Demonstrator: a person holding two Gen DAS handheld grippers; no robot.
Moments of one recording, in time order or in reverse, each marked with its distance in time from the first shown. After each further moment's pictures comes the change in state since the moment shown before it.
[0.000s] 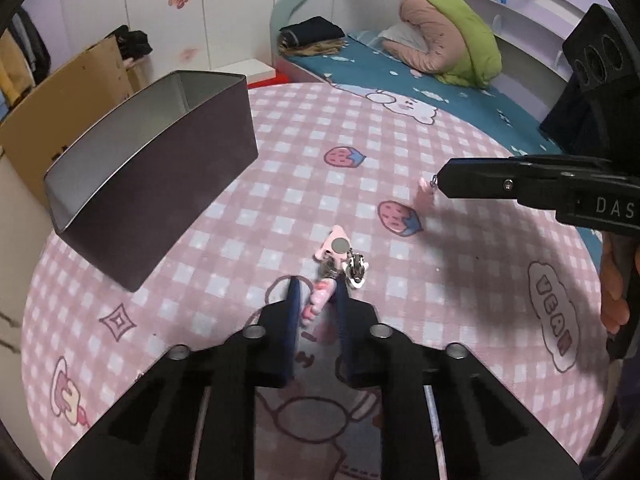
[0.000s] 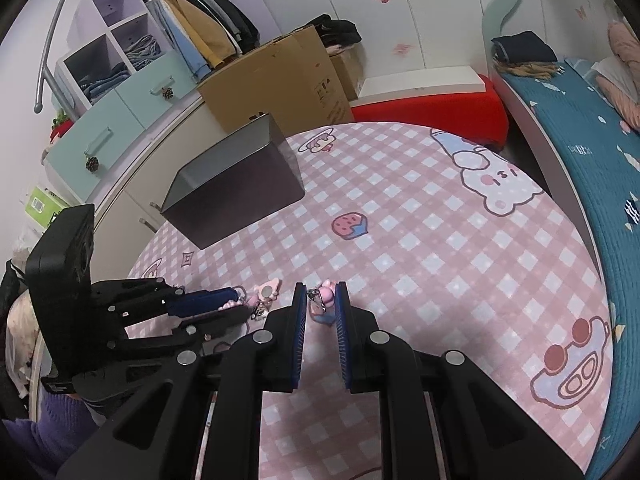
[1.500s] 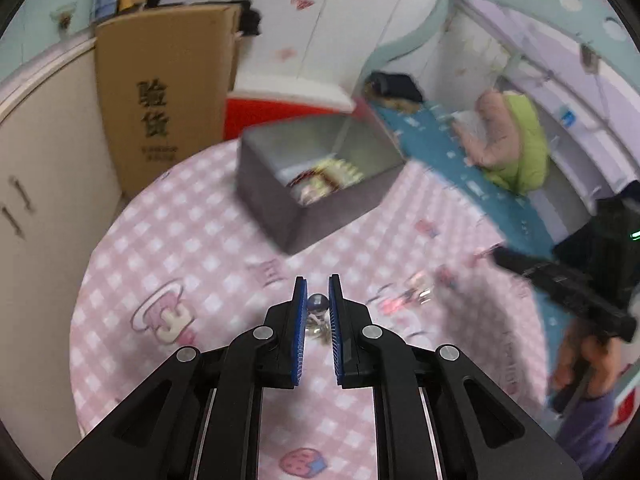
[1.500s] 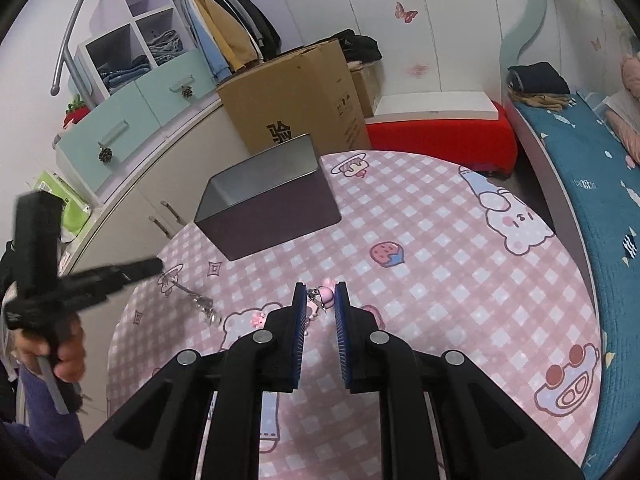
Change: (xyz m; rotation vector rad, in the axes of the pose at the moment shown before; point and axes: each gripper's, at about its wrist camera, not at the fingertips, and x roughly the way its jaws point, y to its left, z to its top) left arm -0.095 0.097 -0.033 -0.429 -0.093 0.035; right arm -0.014 0.040 0.010 -0.091 -0.040 -0.006
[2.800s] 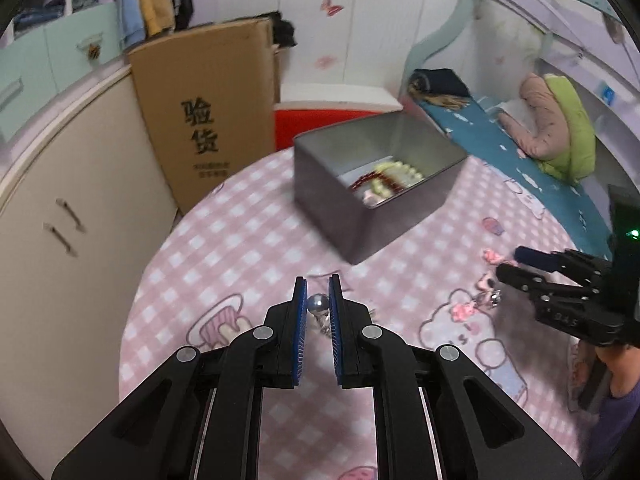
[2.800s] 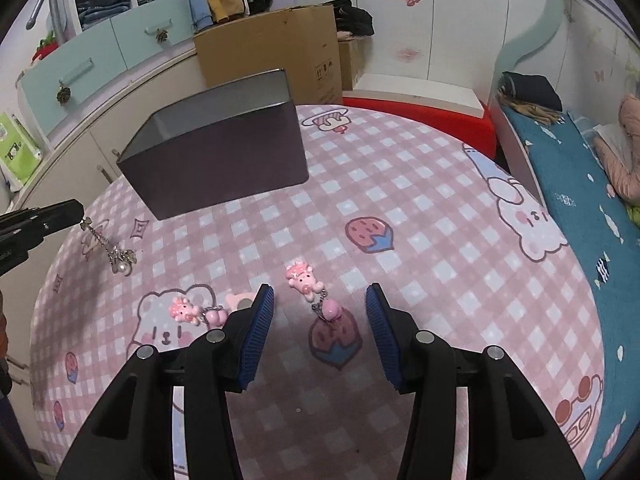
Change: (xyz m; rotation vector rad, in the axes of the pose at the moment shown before) left arm 0.008 0.016 -0.003 0.040 -0.038 0.192; right arm 0.067 0.002 -0.010 -0.130 0.102 -0.186
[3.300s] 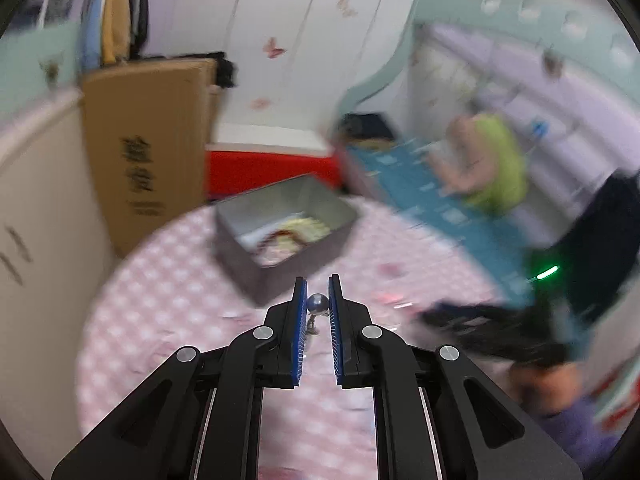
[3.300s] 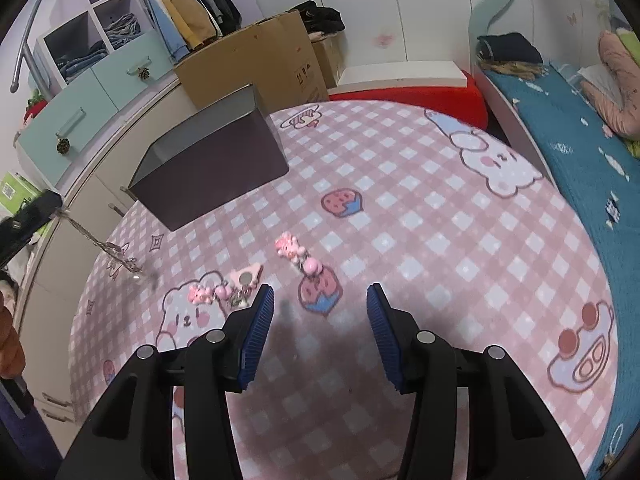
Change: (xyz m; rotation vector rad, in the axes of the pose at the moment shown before) left arm -0.047 -0.029 0.015 0.044 -0.139 -0.221; right arm -0.024 -0.024 -0.017 0.188 -0.007 0.071
